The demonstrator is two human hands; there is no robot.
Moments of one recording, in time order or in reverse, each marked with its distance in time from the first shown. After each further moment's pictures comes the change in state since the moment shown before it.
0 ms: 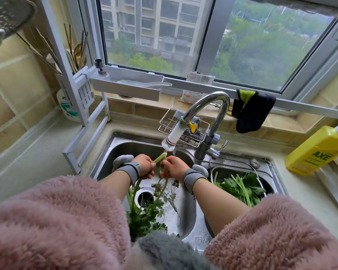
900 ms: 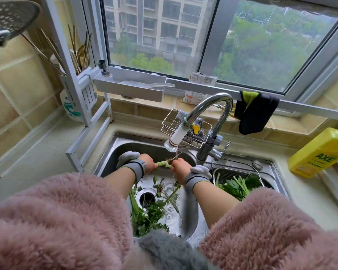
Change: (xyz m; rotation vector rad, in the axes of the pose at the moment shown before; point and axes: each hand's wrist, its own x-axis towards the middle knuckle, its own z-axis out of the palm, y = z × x) left_hand 0.002 0.011 -0.008 0.594 0.076 -0.018; right_hand 0.013 0.019 -0.013 -0.832 0.016 -0.061
